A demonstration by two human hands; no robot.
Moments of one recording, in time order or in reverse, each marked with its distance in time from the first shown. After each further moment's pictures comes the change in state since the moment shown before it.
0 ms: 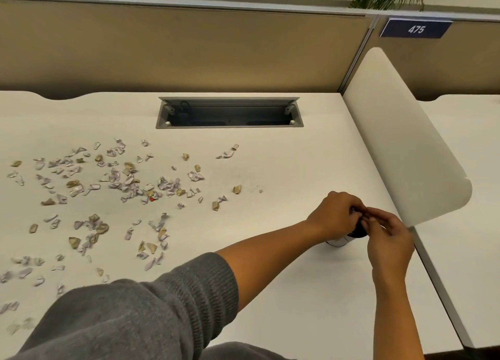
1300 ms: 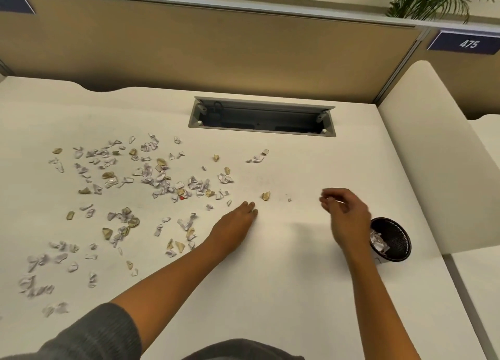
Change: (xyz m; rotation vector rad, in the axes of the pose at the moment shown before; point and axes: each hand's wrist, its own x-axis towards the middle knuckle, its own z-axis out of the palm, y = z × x) left_hand -0.130 -0.166 -0.154 0.792 -0.008 -0.258; right_hand -0.016 -0.029 0.129 -0.028 -0.419 -0.171
